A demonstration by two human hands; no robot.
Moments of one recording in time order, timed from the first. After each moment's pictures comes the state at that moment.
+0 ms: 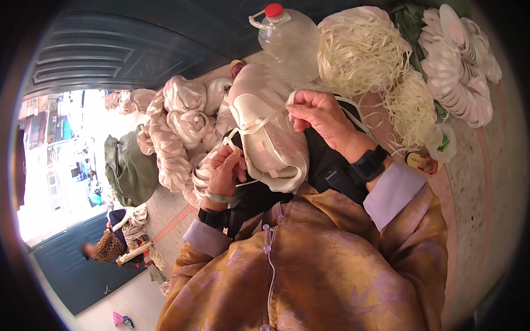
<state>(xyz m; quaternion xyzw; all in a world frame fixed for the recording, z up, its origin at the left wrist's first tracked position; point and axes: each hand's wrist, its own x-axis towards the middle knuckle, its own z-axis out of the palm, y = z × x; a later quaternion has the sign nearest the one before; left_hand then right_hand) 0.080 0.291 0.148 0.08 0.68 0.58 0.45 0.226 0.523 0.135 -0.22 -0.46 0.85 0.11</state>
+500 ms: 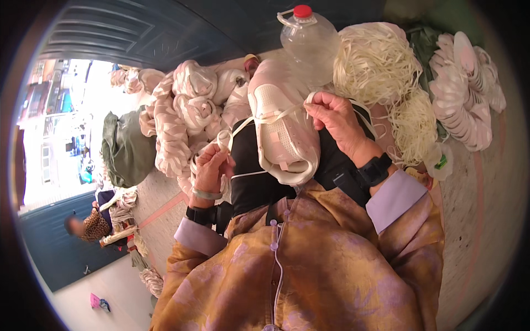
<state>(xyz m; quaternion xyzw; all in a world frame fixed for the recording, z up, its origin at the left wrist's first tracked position) 0.067 0.249 0.169 0.06 0.72 0.57 0.38 0.223 0.511 0.139 -0.24 -0.52 0.81 0.13</state>
